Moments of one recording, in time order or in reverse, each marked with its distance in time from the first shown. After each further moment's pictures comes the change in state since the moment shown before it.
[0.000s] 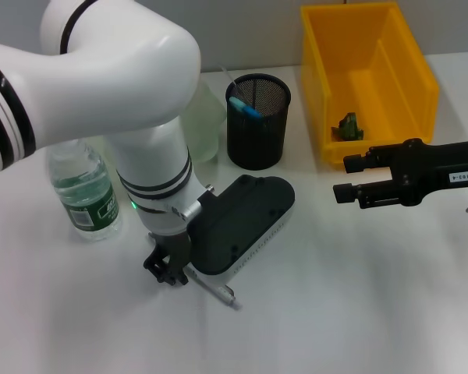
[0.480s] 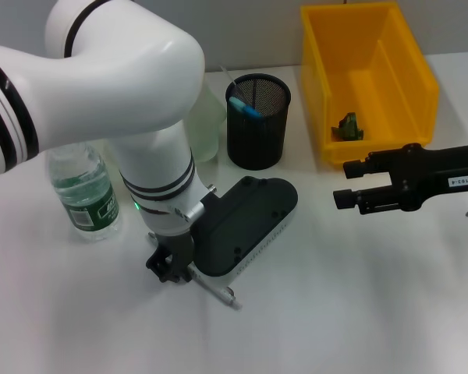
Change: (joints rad) left arm -0.003 -0.002 0.014 -0.002 -0.003 -0.013 -0.010; right arm 0.003 0.003 0.000 0.000 -0.022 -0.002 0.000
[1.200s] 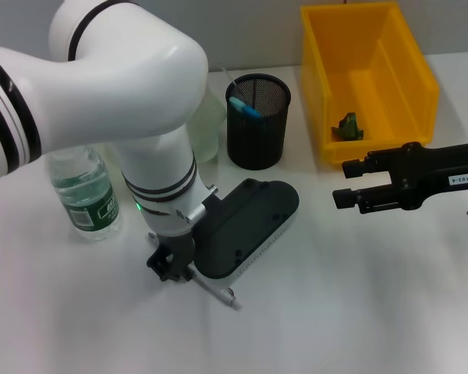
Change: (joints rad) left arm -0.003 0.000 0.018 -0.001 0.000 -0.013 -0.002; right arm 0.005 0.000 0.000 -0.012 -0.002 -0.017 0.017
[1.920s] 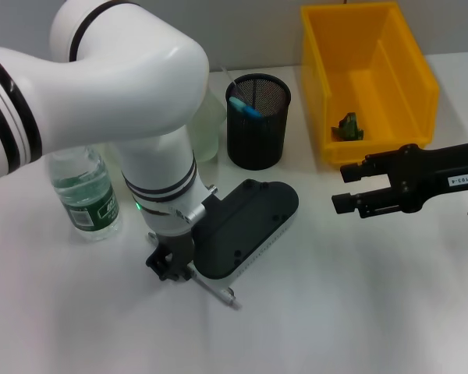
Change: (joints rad) left arm -0.002 0.000 0.004 -0.002 0.002 0.000 0.000; right arm 0.019 -0.005 0.000 -0.002 -0.029 -0.024 0.011
